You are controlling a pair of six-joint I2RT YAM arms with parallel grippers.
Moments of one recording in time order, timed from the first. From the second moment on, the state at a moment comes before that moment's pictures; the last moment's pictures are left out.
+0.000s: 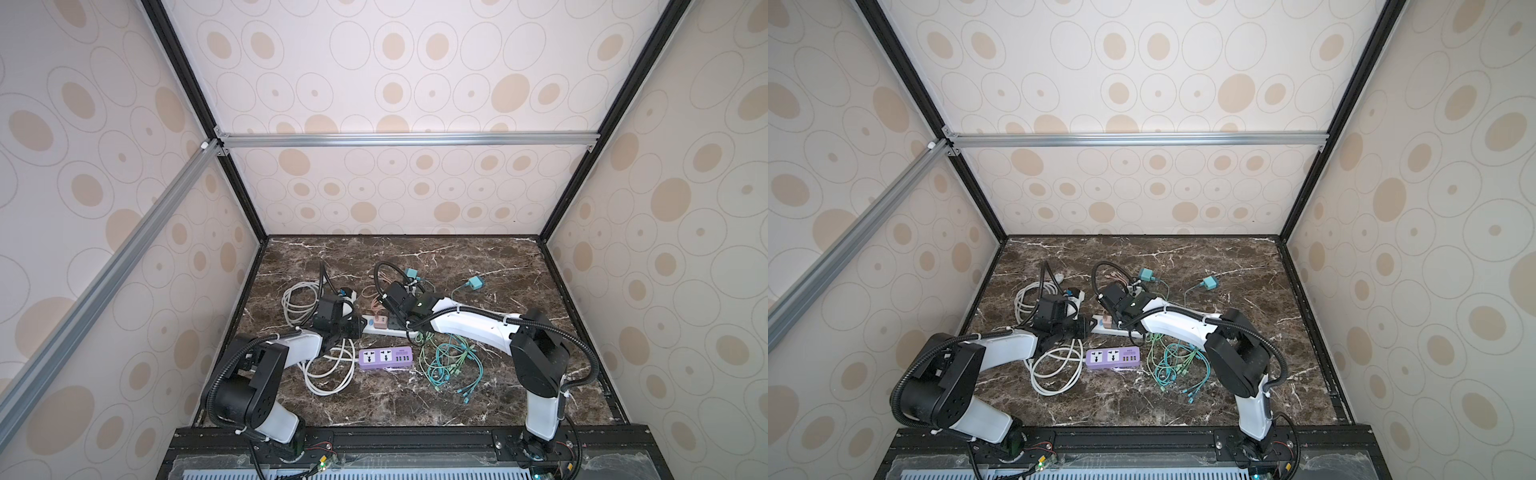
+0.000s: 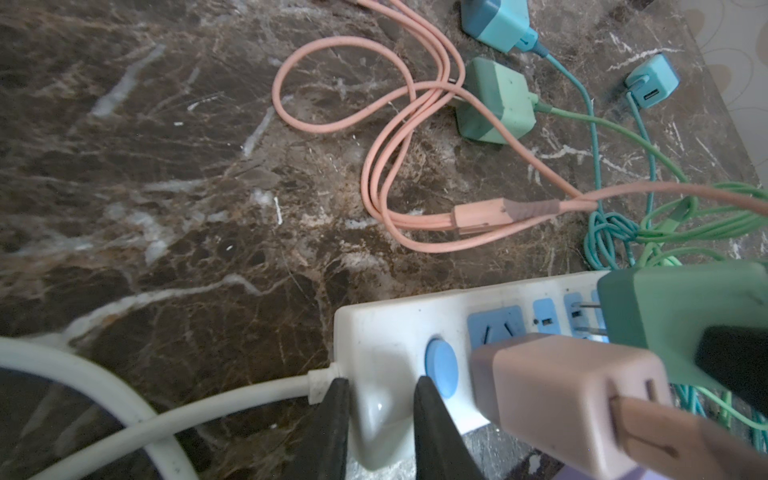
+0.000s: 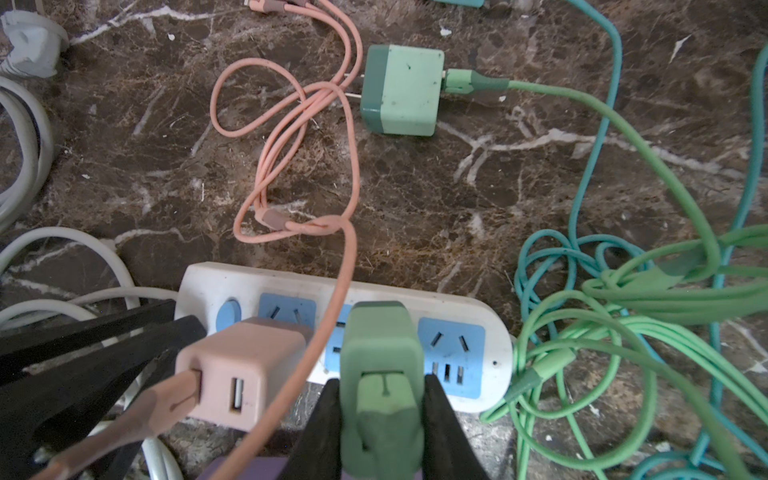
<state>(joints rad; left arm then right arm) -0.31 1.53 0.58 0.18 0.27 -0.31 0.92 1.92 1.45 -0.65 0.33 0.90</state>
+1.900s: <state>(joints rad) -0.28 1.55 0.58 0.21 0.31 -0.31 0.93 1.91 1.45 -0.69 0.34 0.96</state>
